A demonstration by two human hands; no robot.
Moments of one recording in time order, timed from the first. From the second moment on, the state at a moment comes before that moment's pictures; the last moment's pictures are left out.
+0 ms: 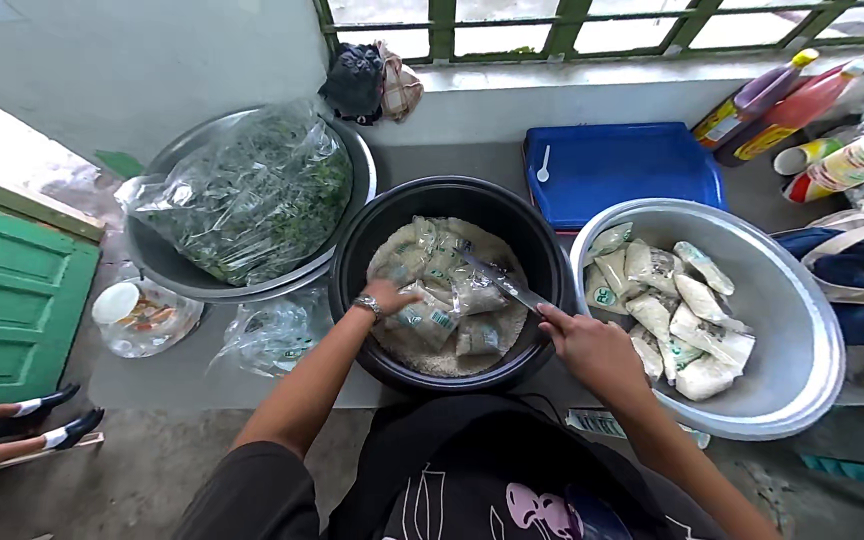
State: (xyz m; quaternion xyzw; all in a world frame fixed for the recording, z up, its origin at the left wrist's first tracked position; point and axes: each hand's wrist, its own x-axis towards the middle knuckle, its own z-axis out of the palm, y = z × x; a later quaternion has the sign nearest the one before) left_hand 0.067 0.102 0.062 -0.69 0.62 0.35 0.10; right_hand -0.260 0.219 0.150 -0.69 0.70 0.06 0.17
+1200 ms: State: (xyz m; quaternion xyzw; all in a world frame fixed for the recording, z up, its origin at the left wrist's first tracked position) left_hand -0.032 0.103 0.052 -0.75 0.61 0.23 -0.14; right_hand -0.251 0.255 0.158 -0.70 0.69 0.06 0.17
